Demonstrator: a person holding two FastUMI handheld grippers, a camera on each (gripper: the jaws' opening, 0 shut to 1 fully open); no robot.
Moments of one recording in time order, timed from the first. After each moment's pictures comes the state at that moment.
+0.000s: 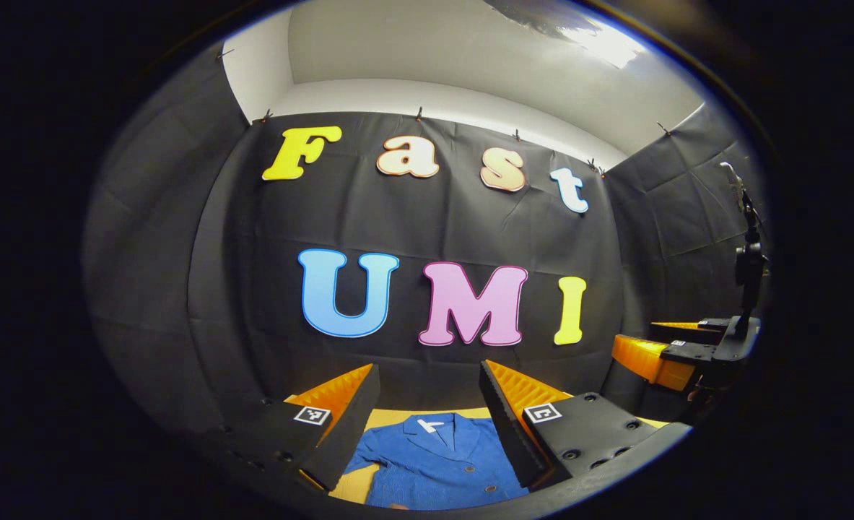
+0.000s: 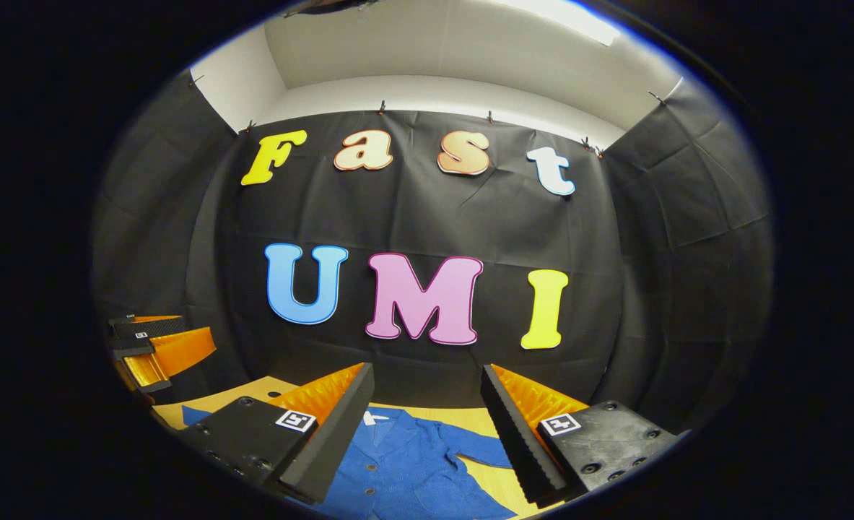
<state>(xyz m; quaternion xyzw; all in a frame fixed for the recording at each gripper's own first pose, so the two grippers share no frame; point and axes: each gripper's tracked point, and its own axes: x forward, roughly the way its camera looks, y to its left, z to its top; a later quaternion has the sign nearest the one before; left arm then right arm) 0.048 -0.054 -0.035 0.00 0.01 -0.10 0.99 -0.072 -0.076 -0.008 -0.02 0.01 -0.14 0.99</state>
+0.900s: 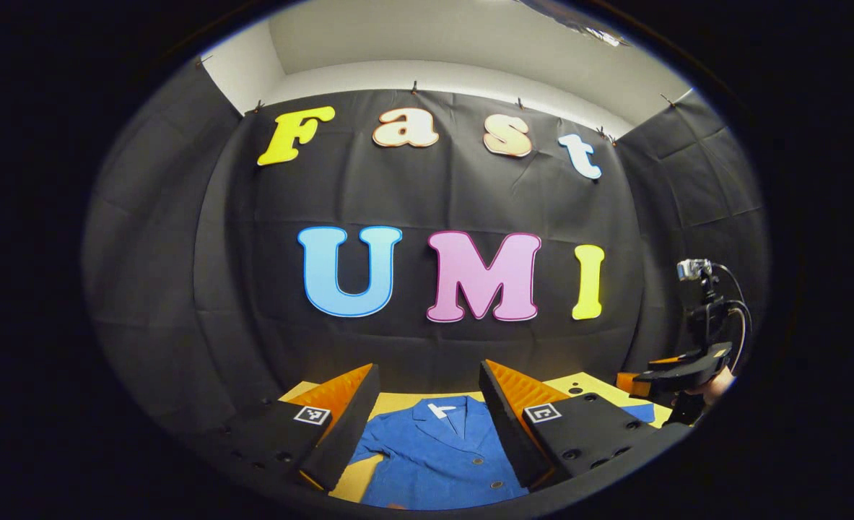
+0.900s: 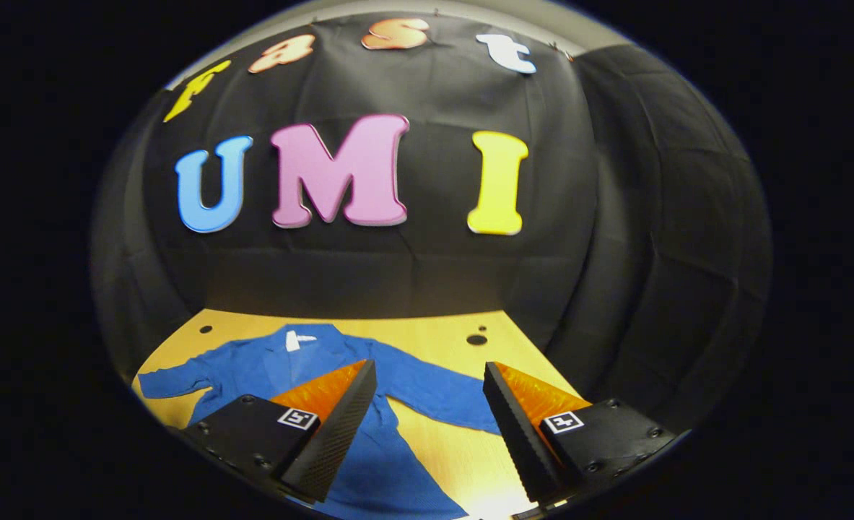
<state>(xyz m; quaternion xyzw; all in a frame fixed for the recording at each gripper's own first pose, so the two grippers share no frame) 0.090 -0.094 -0.074 0.03 0.07 -0.07 0.99 -0.035 -0.272 -0.221 0.06 0.27 -0.23 0.93</state>
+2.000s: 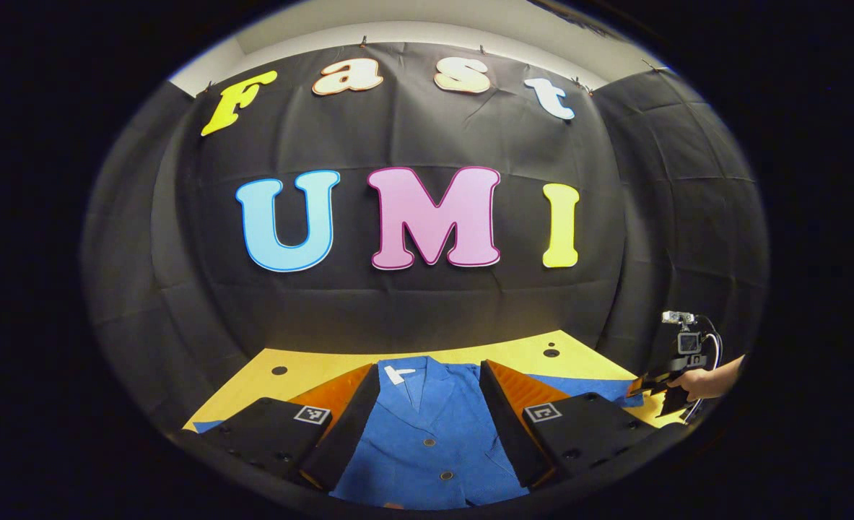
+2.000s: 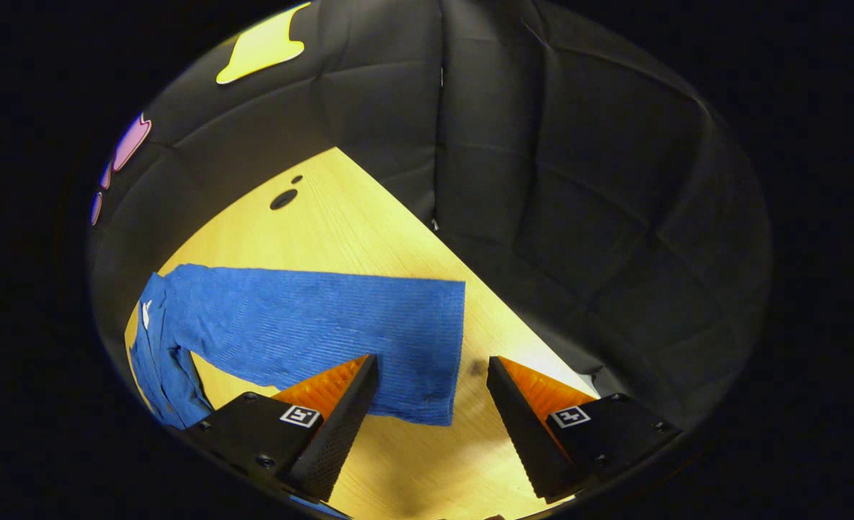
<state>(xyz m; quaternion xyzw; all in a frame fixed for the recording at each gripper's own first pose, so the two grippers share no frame) 0.117 -0.204 -0.147 0.06 0.17 -0.11 0.98 -0.162 -0.466 -0.438 0.23 0.49 -0.39 0.74</state>
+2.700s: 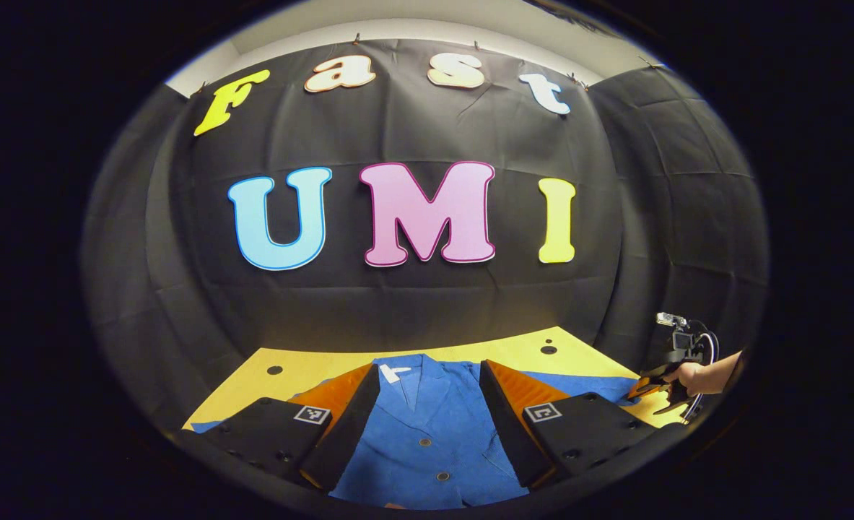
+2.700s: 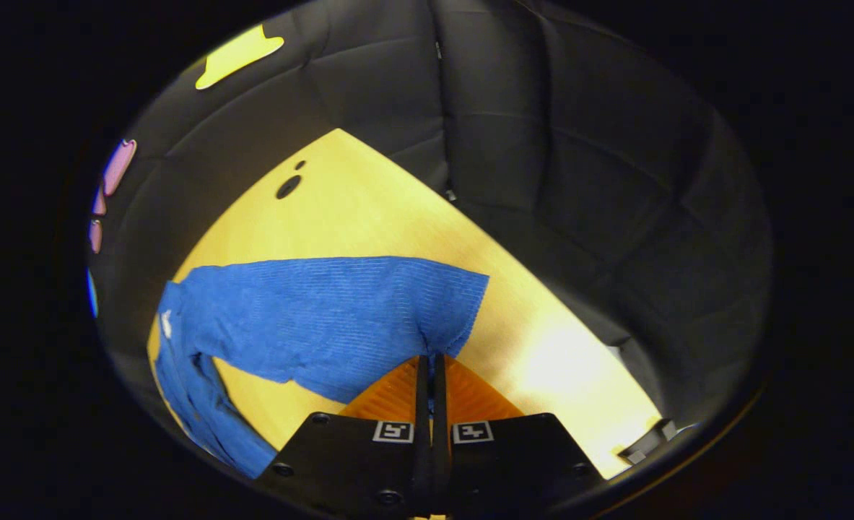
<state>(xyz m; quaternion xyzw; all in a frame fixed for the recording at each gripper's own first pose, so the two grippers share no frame) 0.122 -0.208 -0.155 0.06 0.18 -0.11 0.98 -0.142 -0.443 -0.441 0.33 0.49 -0.33 0.74</state>
